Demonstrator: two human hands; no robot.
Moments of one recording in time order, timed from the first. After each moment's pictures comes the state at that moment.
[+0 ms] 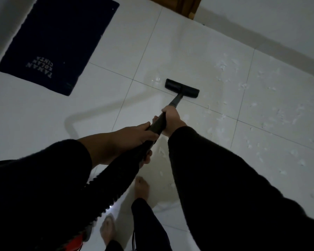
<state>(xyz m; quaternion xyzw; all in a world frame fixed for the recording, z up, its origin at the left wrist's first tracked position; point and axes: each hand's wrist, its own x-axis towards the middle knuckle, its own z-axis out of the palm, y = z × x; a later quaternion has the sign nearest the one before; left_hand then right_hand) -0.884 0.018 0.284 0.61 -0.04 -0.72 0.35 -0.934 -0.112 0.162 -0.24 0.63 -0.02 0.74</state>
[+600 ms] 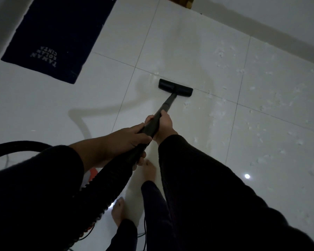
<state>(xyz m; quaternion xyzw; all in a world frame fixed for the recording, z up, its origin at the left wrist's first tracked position) -0.933 0.128 0.286 0.60 -0.06 -0.71 0.36 -0.986 0.011 0.149 -0.04 0.59 -0.11 0.80</state>
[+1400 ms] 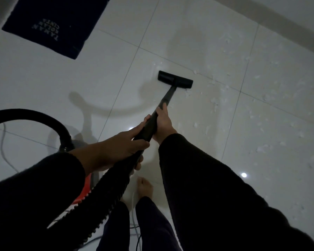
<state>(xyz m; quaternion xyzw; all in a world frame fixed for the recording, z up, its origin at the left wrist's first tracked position) -1.023 0.204 0.252 0.63 -0.10 -0.69 0.36 -1.072 0.078 0.142 -0.12 0.56 -0.09 0.81</state>
